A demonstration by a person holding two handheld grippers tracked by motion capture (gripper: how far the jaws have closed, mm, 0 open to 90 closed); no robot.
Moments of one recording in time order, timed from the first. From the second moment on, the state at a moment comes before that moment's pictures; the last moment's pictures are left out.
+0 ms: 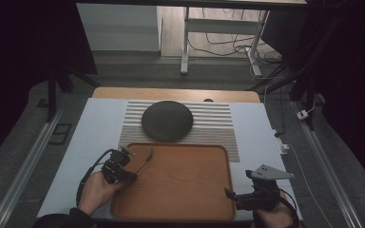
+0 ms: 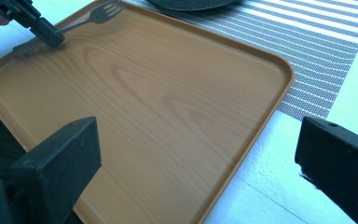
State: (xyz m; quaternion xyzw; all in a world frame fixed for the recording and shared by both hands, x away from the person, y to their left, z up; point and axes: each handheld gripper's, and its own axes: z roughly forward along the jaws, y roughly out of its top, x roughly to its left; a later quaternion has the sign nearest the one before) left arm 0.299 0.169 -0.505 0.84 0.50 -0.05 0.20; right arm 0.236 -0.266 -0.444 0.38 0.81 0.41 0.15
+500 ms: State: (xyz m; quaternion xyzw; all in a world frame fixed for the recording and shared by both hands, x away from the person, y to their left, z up) left arm 0.296 0.178 -0.492 0.84 0.48 -0.03 0.24; right arm 0.238 -0.272 -0.444 0.40 0.81 0.42 0.13
